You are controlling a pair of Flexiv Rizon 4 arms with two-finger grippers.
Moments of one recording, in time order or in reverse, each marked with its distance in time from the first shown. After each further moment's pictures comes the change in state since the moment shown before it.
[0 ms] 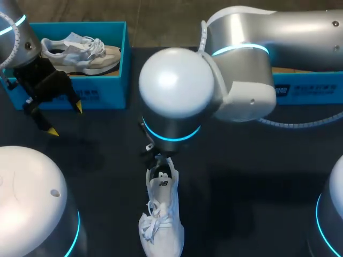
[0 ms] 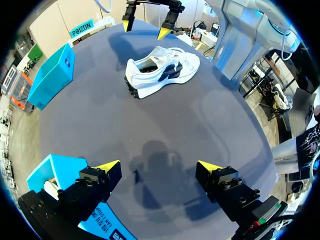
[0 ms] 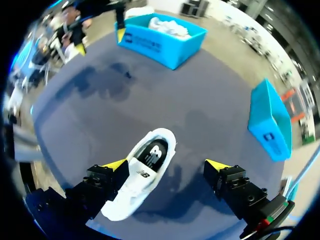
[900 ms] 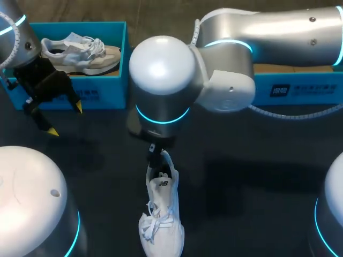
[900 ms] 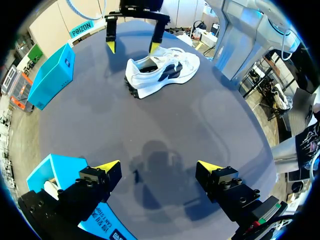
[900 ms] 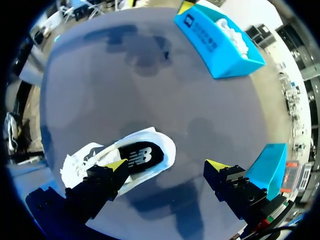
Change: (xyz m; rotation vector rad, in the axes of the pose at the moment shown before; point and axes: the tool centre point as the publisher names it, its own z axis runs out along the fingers) left arm 0.000 0.000 0.000 0.000 0.000 0.000; right arm -0.011 0.021 0.049 0.069 0.043 -0.541
